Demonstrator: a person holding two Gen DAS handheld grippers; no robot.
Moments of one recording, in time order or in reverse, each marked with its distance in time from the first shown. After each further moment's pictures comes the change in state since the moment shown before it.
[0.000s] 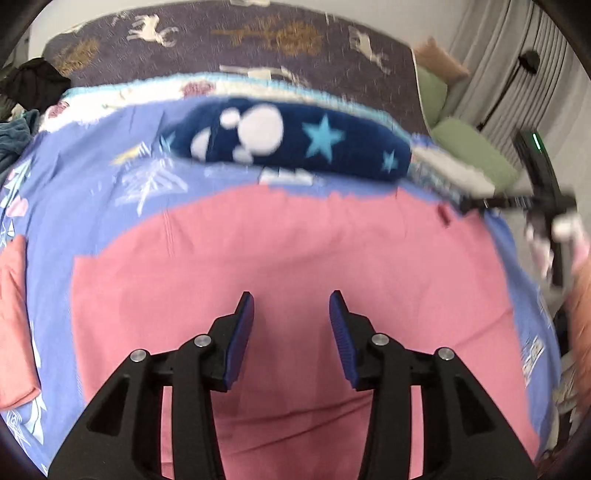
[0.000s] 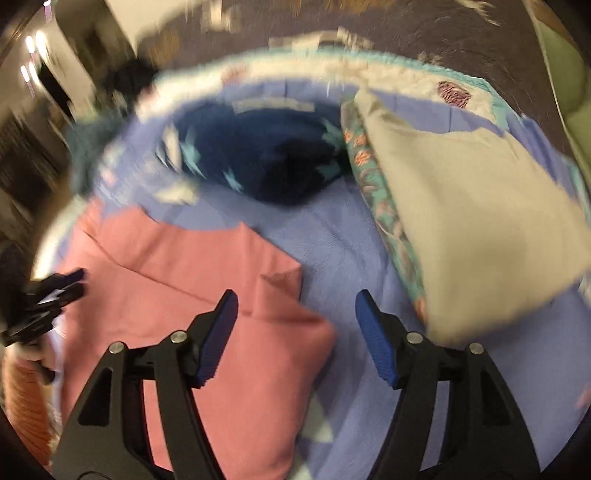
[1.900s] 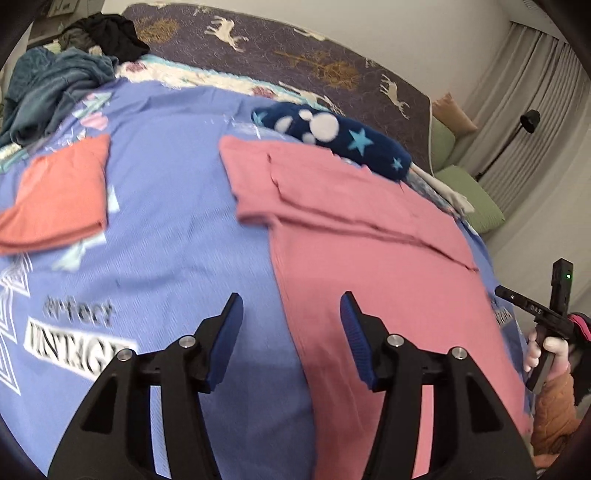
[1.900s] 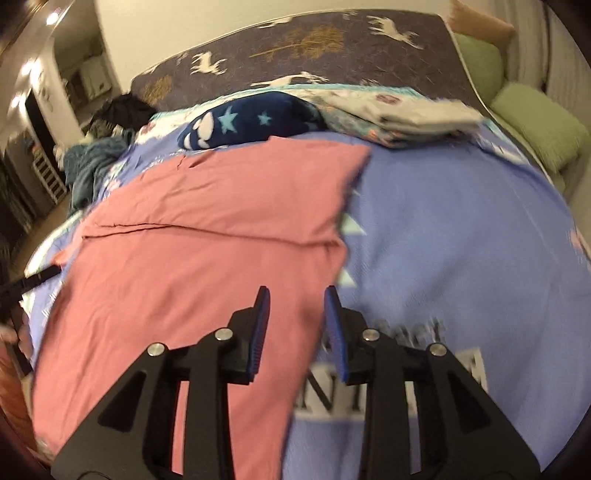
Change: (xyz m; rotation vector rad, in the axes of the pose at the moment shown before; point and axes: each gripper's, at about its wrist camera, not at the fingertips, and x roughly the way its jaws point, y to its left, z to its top) left arm -0.129 0.060 -0.167 -0.216 -0.147 -0.065; right arm -0.086 0.058 -0.259 0.173 -0.326 -0.082
